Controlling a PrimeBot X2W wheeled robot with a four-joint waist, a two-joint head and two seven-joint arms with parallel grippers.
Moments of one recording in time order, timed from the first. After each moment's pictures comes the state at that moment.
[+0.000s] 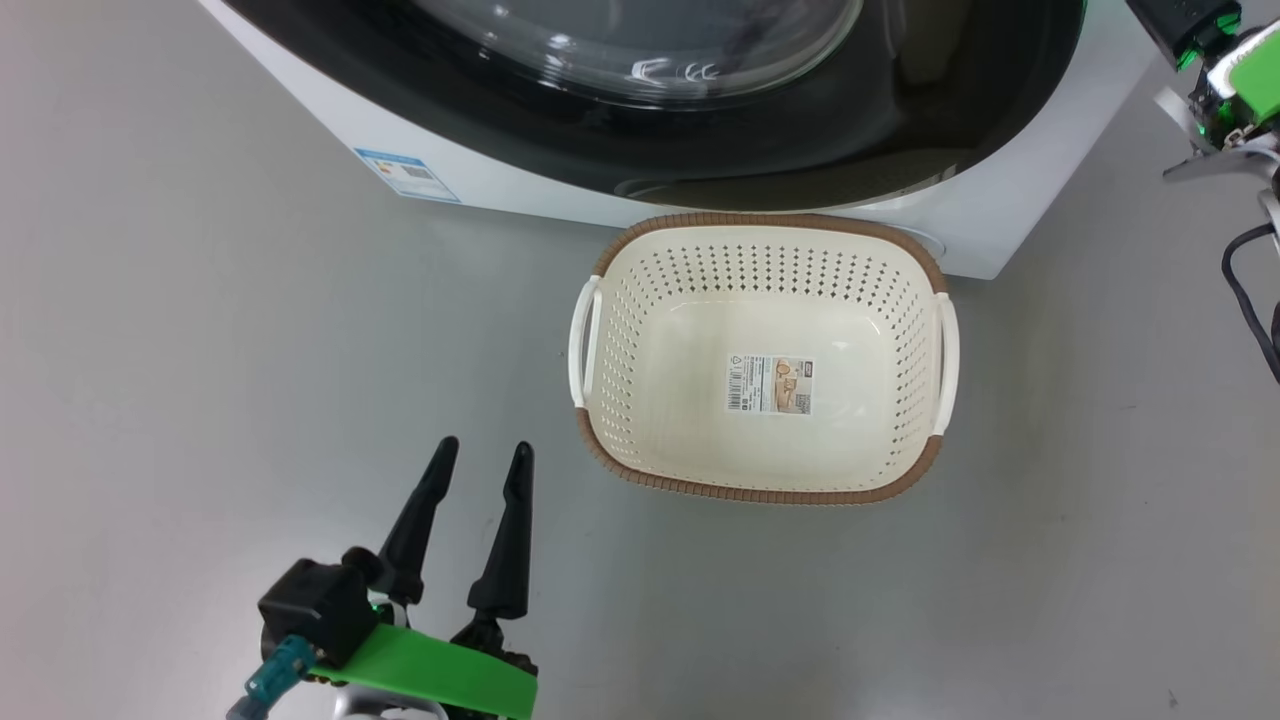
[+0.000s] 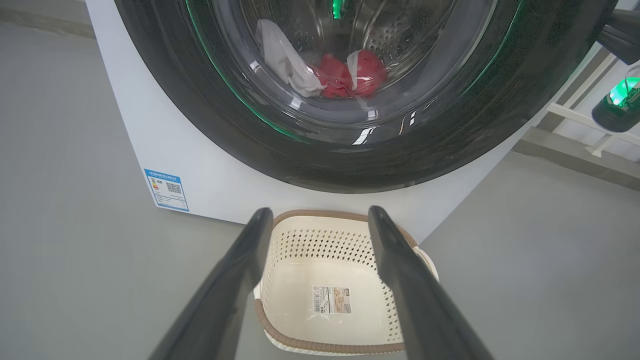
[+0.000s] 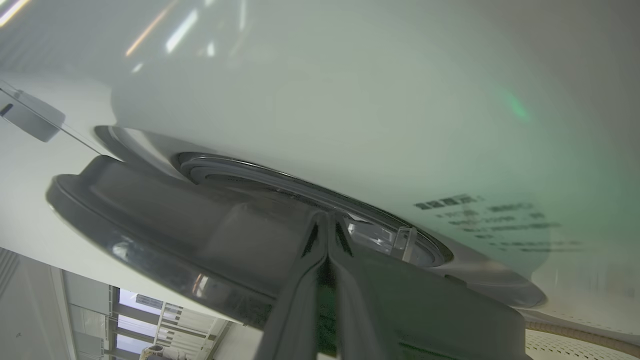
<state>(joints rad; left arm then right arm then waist) -0.19 0.04 -0.26 0.15 -0.43 -0.02 -0.25 -0.99 -0.45 0.36 0.47 1.66 0.13 0.30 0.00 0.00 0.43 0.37</state>
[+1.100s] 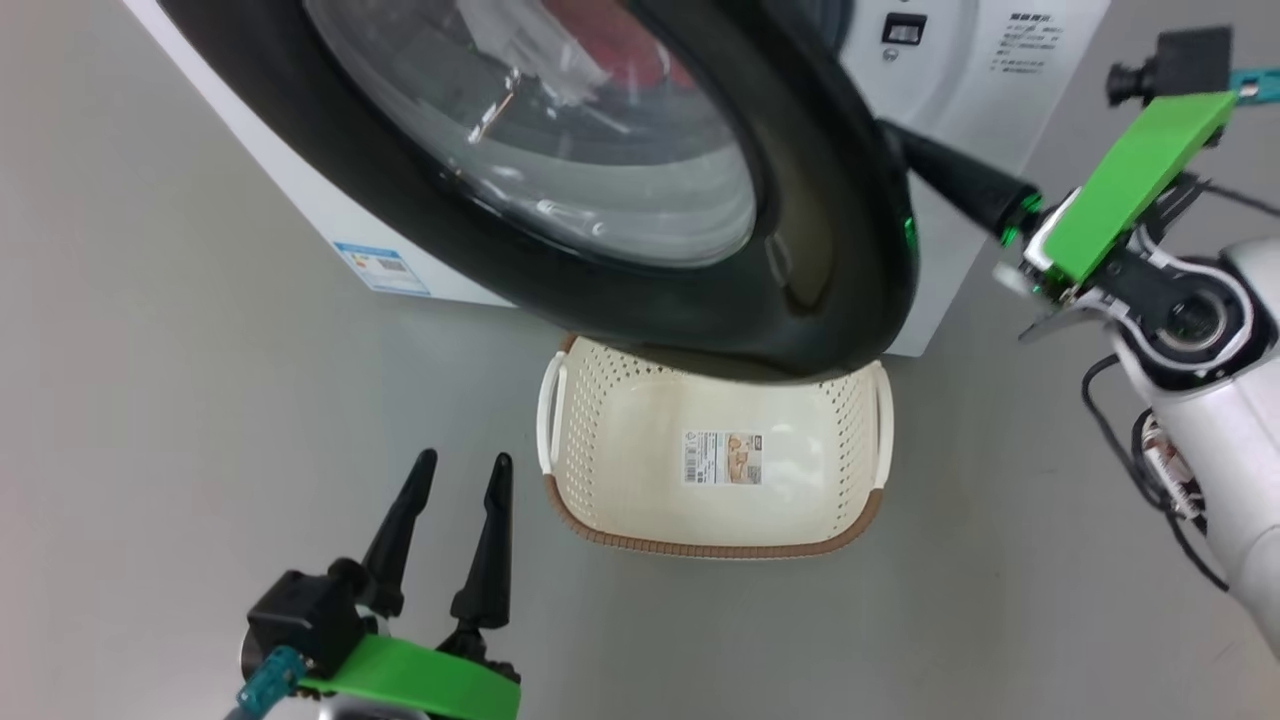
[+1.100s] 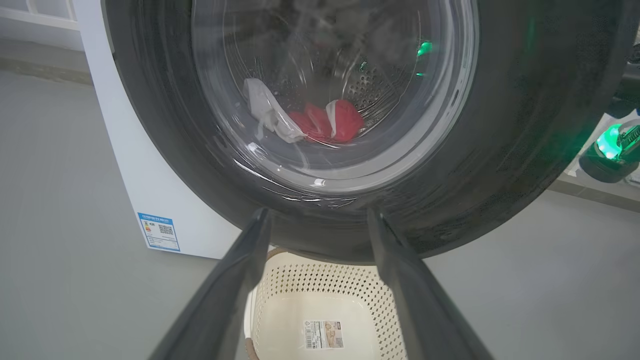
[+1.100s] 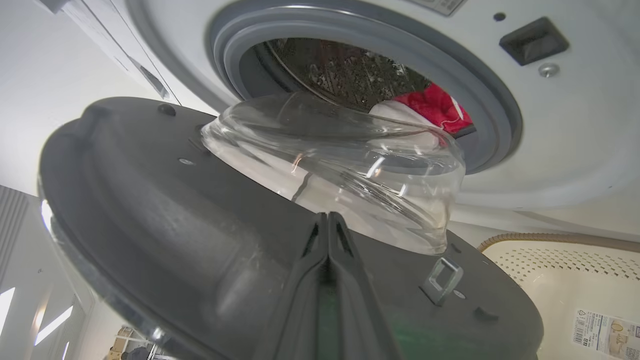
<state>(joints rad) -0.18 0.04 -0.23 0.17 -0.40 -0.02 -0.25 -0.84 -0.33 0.39 0.44 1.63 0.12 0.46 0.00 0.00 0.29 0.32</state>
